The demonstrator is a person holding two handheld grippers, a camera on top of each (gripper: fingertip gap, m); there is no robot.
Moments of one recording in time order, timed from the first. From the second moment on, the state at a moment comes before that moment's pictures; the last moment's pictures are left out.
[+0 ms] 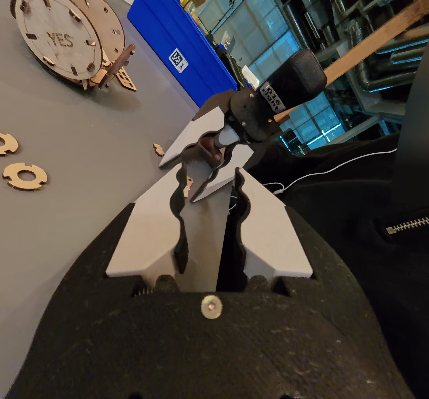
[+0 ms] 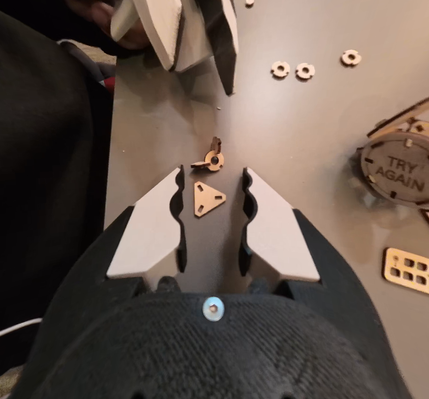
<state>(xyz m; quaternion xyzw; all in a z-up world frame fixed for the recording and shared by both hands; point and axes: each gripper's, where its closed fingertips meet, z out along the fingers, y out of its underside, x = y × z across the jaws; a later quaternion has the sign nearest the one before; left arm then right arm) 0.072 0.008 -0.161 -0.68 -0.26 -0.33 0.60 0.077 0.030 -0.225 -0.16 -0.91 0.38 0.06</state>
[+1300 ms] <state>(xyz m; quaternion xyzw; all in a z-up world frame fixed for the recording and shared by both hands) 0.040 -0.023 -0.132 -0.70 -0.19 -0.06 0.68 0.033 0.242 -0.241 -0.62 -0.69 0.27 0.25</state>
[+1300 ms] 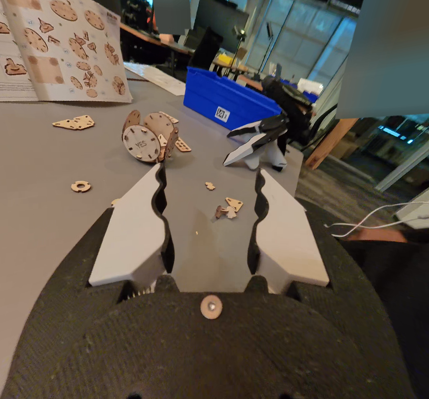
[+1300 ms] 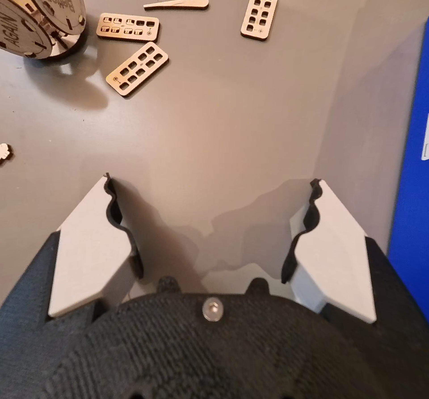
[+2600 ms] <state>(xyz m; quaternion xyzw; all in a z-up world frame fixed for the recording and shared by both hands) 0.034 -0.047 -0.117 -0.62 -0.20 -0.17 0.74 0.033 0.242 -0.241 -0.62 -0.69 0.27 0.25</state>
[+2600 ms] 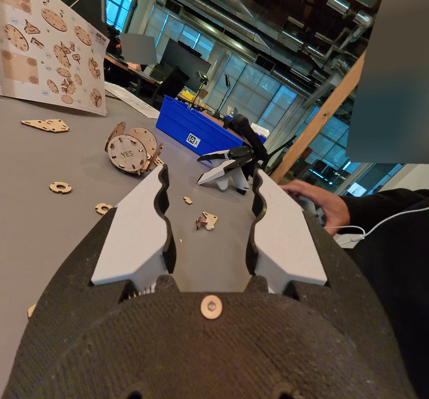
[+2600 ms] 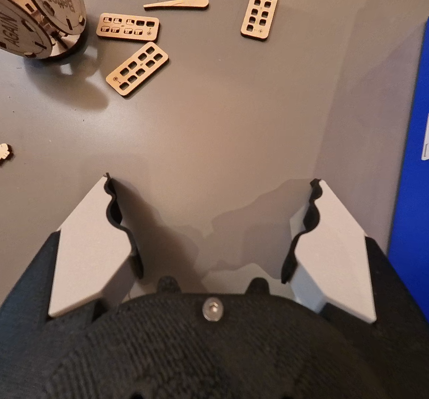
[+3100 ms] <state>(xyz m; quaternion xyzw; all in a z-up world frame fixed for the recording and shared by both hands) 0.036 -0.030 -0.122 -0.65 -0.20 -0.11 0.72 0.033 0.242 -0.241 -0.62 -0.69 0.27 0.25</state>
